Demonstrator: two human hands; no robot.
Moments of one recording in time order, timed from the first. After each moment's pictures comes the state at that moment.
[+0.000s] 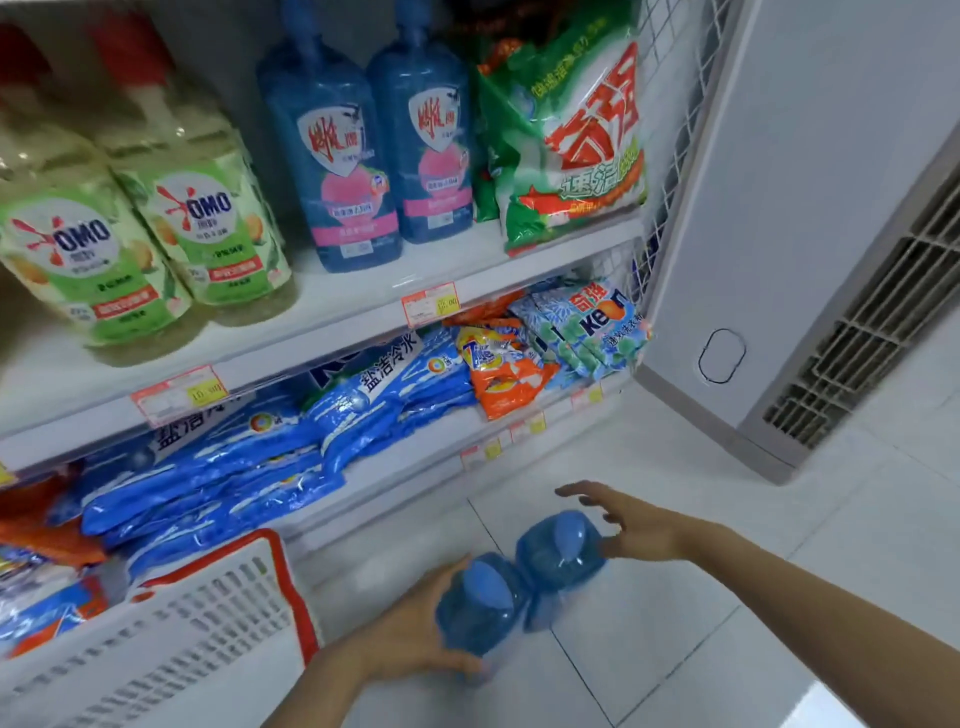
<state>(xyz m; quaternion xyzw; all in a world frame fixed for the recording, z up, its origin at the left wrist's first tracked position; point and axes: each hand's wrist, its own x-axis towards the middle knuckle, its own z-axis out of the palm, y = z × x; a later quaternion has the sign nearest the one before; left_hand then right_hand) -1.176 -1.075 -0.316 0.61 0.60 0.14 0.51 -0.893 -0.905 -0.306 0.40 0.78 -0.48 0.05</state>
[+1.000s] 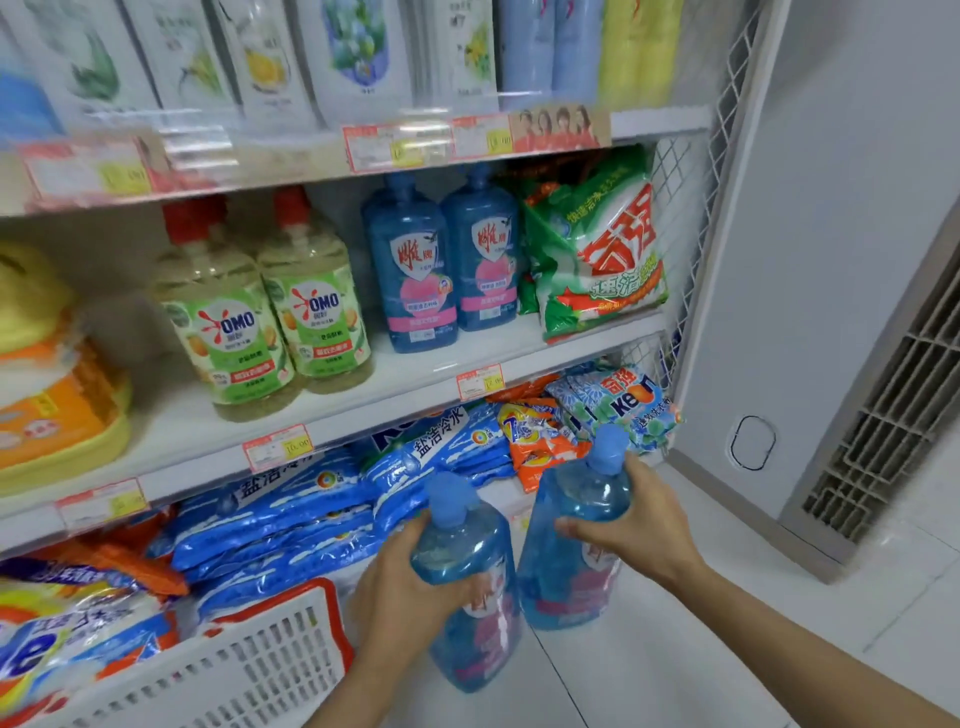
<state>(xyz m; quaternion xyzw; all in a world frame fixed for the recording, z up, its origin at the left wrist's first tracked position) -1.175 -1.086 -0.218 0.42 0.79 0.39 0.20 -0.950 -0.941 -0.211 0.50 0.74 -0.30 -0.34</state>
